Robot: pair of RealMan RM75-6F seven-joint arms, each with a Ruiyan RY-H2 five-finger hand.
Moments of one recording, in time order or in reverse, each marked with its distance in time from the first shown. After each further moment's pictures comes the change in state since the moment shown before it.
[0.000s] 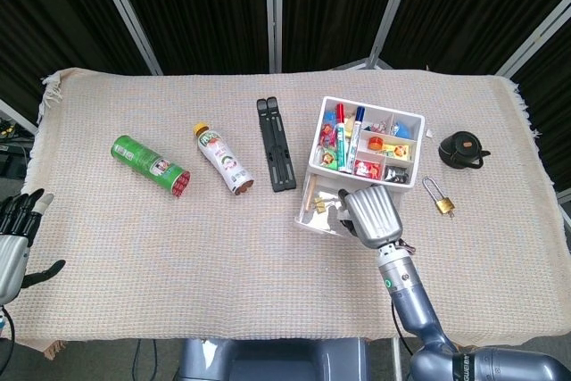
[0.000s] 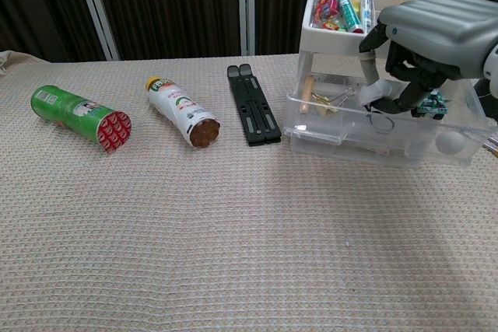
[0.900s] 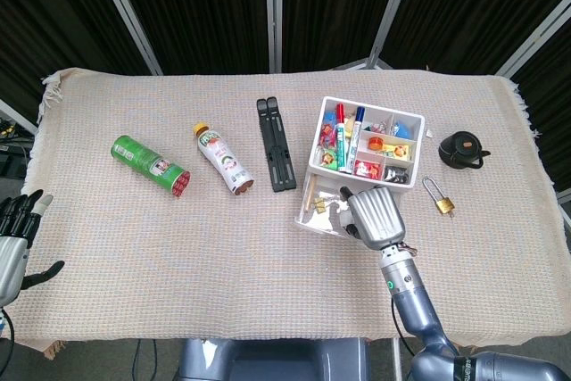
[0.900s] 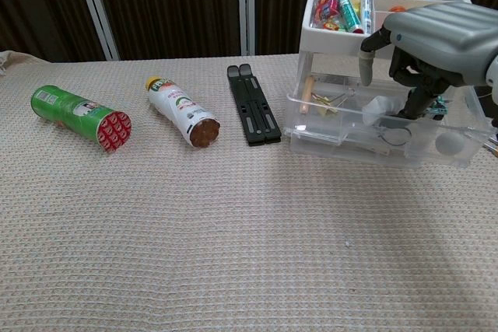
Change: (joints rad) left arm 0.006 -0.002 0.001 -0.001 0.004 0.008 0.012; right arm -0.052 -0.023 0.036 0.030 -0.030 -0.042 0.002
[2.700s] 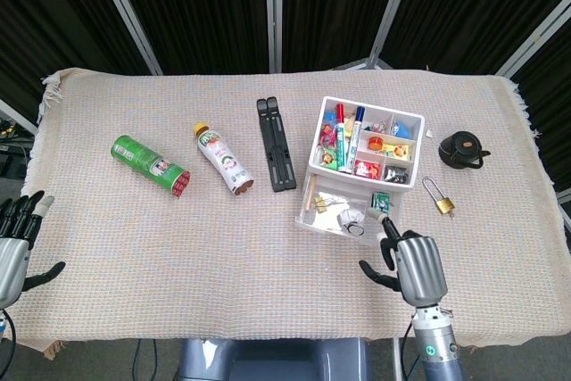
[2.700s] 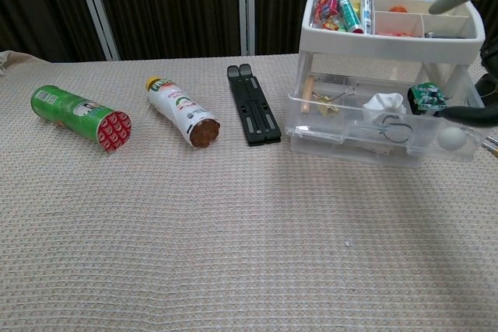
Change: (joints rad) left arm 0.005 -0.004 0.003 -0.006 0.012 0.014 0.018; right arm -0.348 0.008 -0.145 -0.179 -0.397 0.264 0.405
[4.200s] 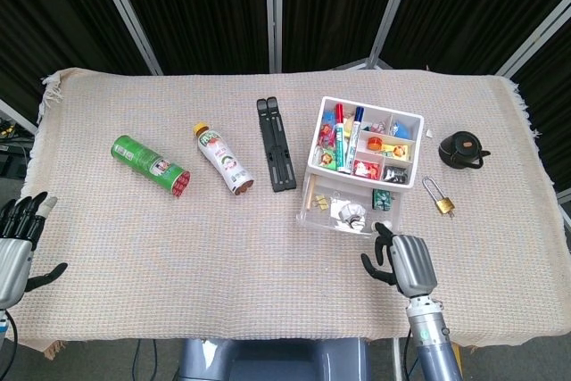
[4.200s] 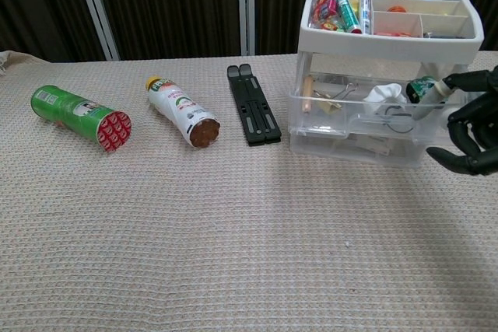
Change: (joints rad) left arm -0.002 -0.004 0.005 -0.002 0.003 -0.007 0.010; right arm 0.041 -0.032 -0.027 0.121 0.190 -0.091 0.190
